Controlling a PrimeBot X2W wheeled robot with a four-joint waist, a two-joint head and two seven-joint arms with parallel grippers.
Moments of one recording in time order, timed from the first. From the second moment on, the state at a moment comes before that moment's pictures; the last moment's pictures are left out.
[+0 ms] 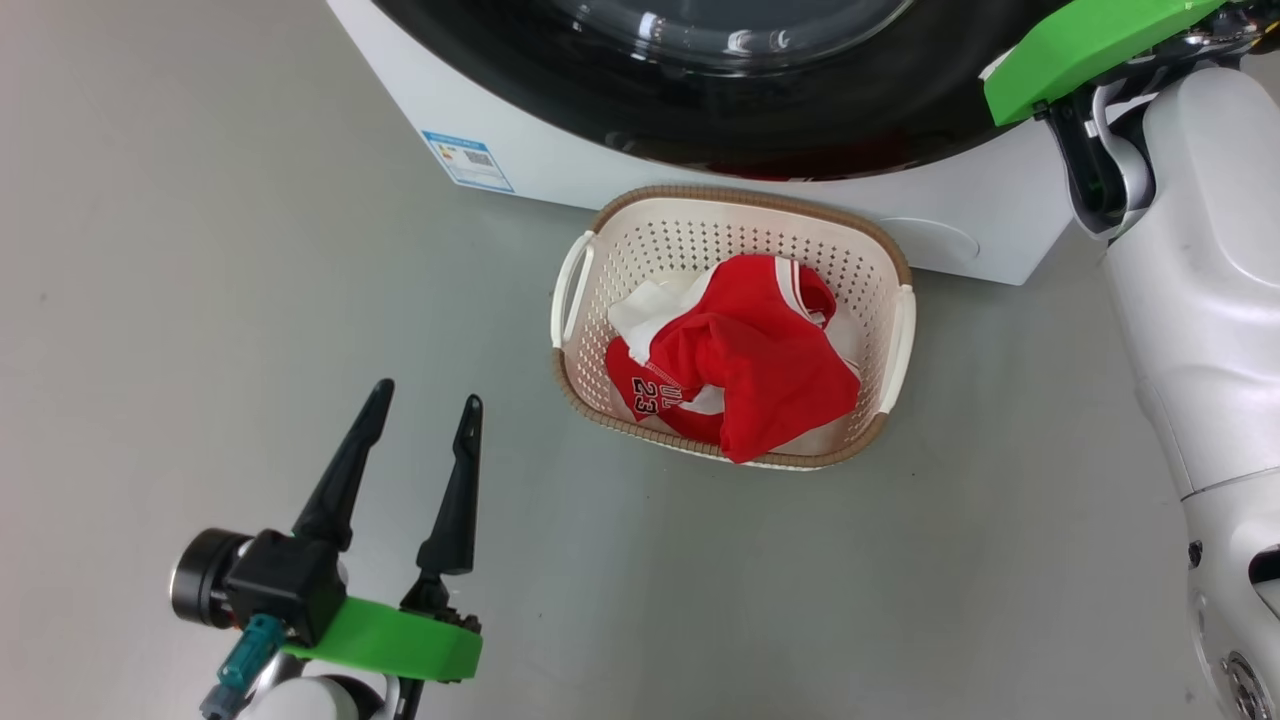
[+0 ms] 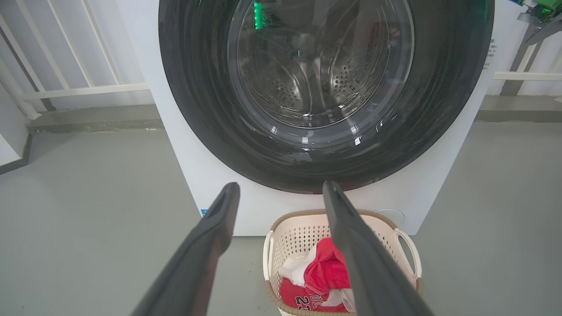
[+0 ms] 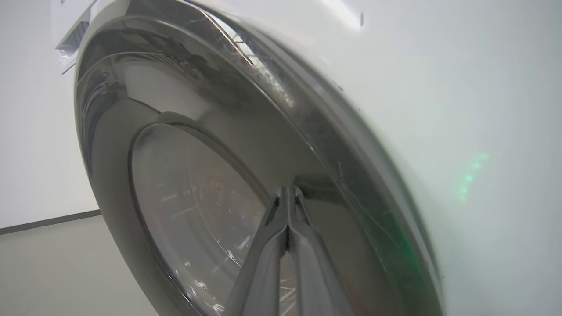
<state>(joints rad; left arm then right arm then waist) -0.23 0.04 -0.13 0.12 -0.14 -0.09 -0.25 -1.13 -0.10 0.11 0.86 0.30 0.14 -0.26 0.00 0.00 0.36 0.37</state>
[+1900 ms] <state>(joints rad) -0.02 0.07 0.06 0.17 -0.13 -0.12 -0.25 -0.28 -0.05 -0.01 0.49 0.35 0.13 -0.26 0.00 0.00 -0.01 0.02</state>
